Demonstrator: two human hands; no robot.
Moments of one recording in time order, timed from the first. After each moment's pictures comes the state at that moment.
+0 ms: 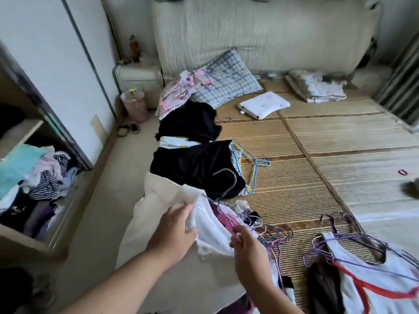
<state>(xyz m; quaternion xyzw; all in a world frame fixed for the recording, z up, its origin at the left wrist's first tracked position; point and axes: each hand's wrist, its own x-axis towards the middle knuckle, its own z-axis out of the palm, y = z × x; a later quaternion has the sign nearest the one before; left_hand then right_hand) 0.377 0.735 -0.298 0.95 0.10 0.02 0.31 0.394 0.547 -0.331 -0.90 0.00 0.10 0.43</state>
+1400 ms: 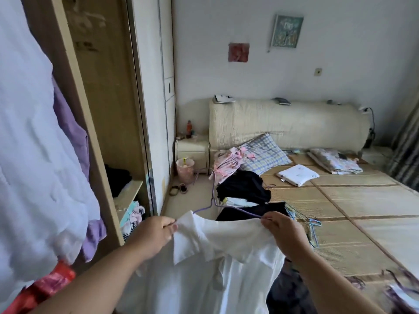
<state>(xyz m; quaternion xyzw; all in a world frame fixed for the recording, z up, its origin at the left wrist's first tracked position) 0.113 1.150 -0.068 0.94 0.15 0.06 0.30 0.240 0.845 -0.091 -0.92 -0.16 -0.08 0.35</state>
